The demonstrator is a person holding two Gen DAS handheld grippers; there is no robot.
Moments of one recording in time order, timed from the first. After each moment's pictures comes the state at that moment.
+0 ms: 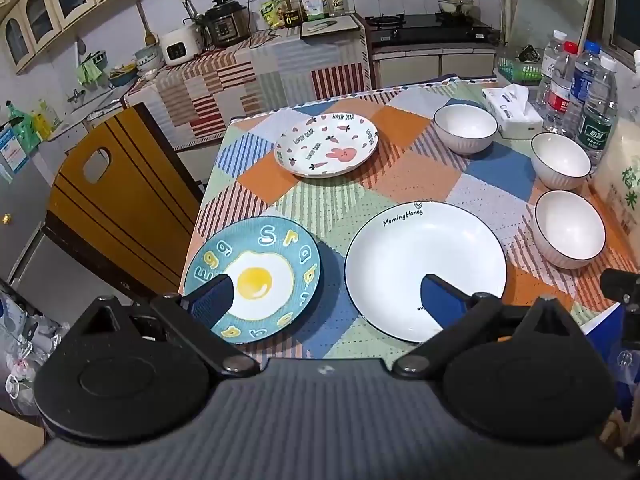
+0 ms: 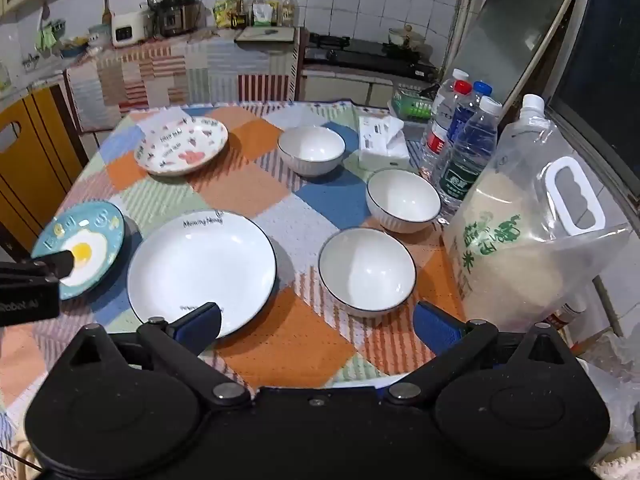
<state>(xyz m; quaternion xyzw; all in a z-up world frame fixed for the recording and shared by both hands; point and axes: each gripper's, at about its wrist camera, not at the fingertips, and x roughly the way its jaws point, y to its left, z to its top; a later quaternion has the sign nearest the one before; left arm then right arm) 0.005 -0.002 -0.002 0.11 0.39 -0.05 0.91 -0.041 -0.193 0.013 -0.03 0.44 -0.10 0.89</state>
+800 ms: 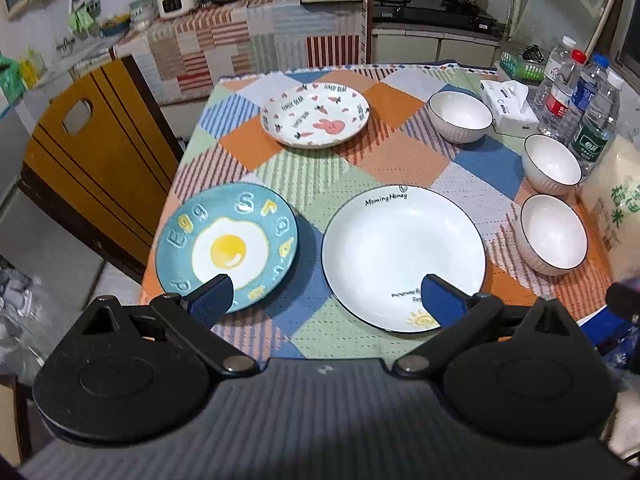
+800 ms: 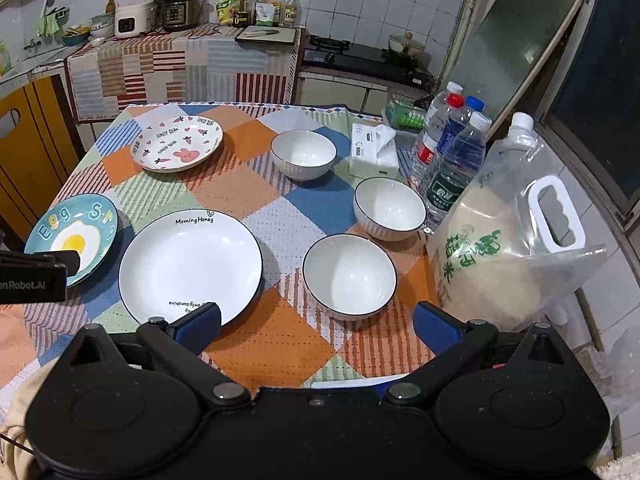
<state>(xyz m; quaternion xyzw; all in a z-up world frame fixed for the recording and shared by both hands) 0.022 0.002 -0.007 0.05 0.45 -0.06 0.89 -0.045 -0.200 0.027 -0.05 0.44 -0.09 0.89</state>
